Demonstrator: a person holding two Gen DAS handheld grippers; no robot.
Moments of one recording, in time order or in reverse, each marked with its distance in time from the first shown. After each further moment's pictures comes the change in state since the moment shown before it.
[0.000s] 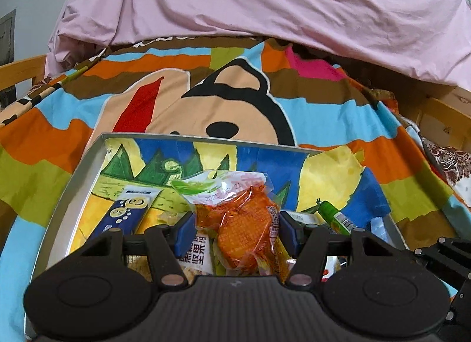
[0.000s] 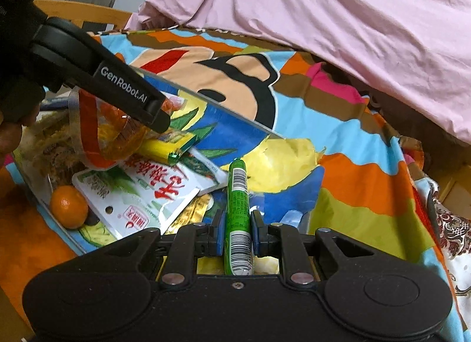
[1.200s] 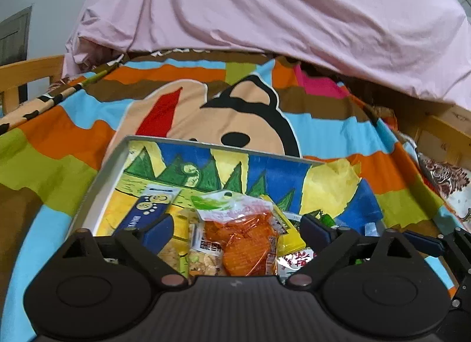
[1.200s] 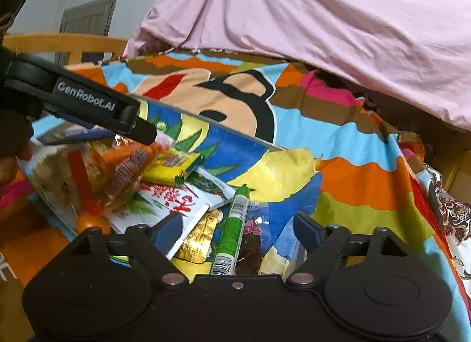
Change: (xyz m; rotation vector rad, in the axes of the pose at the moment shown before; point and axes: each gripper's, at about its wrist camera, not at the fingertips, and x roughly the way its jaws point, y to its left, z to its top) left arm -0.039 0.013 -0.006 -0.048 -0.060 0.007; right arm -0.034 -0.009 0.004 0.123 -0.073 0.036
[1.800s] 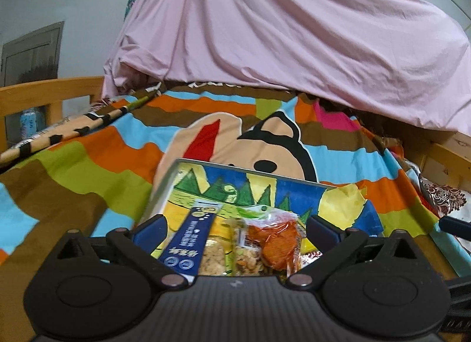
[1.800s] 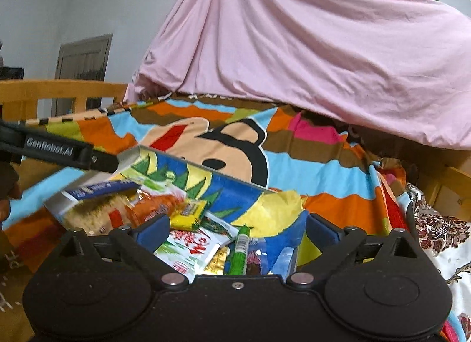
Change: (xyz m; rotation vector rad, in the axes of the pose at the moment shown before) left arm -0.072 0.027 -0.005 -0.042 -0.111 0.068; right arm -0.067 0.005 0.026 0.052 -0.125 -0.011
